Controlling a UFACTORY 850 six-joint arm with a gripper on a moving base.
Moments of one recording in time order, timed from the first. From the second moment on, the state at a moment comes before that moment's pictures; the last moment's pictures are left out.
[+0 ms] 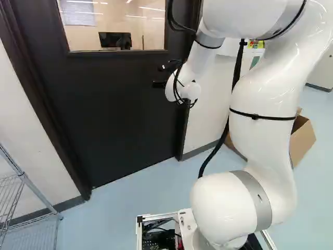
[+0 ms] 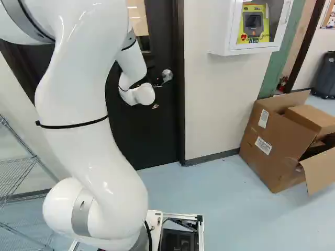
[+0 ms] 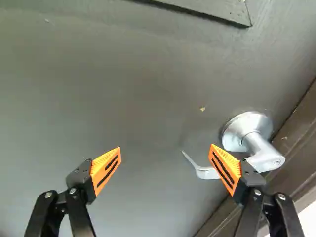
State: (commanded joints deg) arm 1.3 -16.6 -47.7 -18.8 51.6 0.0
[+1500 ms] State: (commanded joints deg) arm 1.3 -23.6 -47.7 -18.8 51.6 0.0
